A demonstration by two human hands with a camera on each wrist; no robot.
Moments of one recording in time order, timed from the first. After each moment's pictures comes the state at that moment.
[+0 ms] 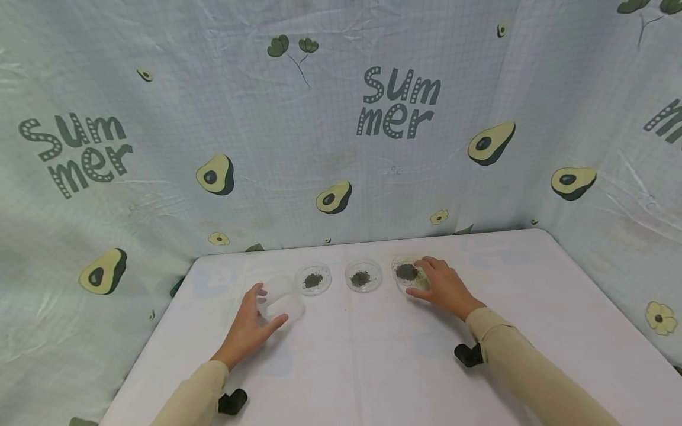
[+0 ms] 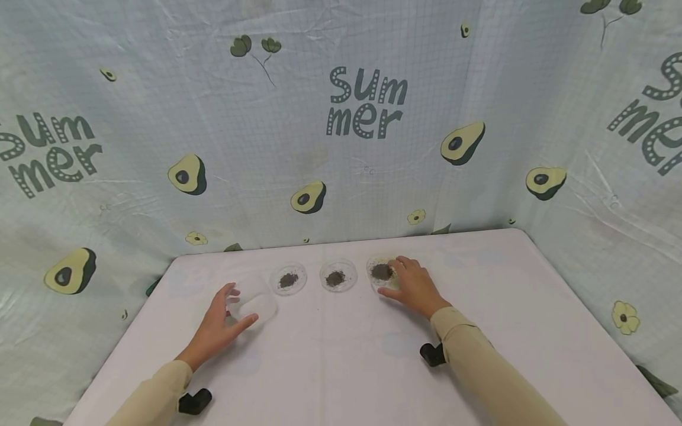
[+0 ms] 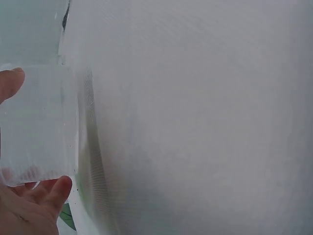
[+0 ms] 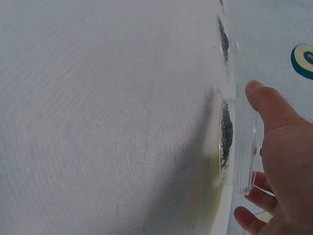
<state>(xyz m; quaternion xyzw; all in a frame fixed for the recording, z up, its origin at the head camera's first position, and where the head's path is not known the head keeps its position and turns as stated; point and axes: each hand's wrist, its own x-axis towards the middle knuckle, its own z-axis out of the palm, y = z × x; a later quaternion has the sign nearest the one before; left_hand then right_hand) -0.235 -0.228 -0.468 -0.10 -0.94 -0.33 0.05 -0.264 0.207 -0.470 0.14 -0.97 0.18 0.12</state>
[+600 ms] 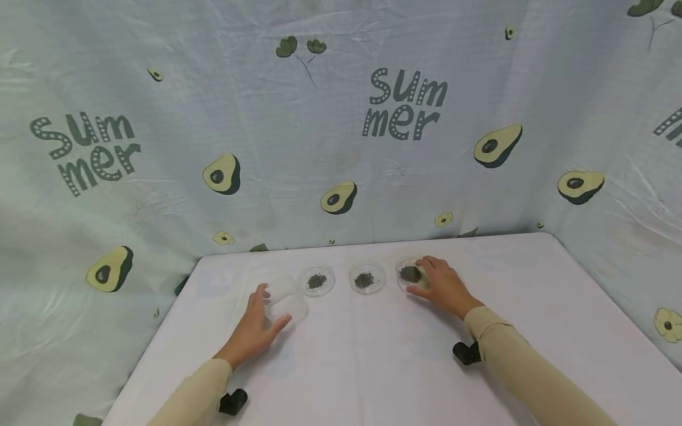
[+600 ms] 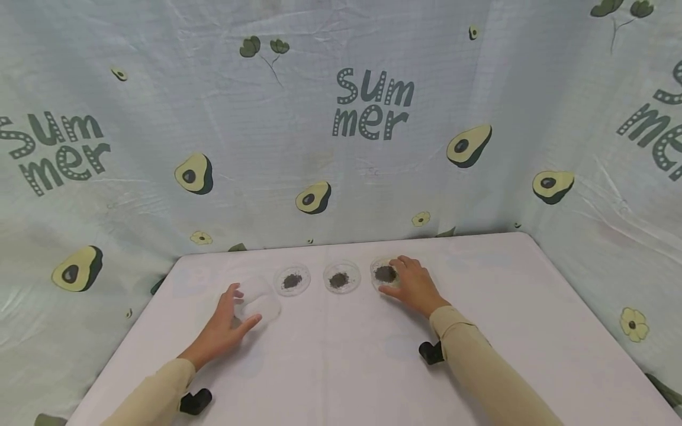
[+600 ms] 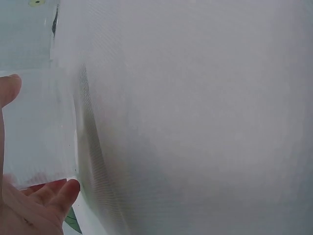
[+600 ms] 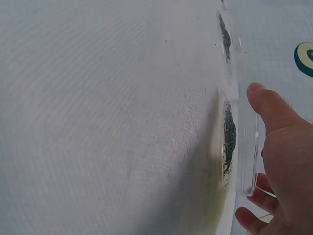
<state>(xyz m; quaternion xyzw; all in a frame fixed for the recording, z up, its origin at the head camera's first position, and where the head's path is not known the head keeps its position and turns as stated) -0.233 -0.228 -0.468 -0.10 -0.95 -0.29 0.04 -0.274 0.201 -0.474 0.14 -0.96 0.20 0.12</state>
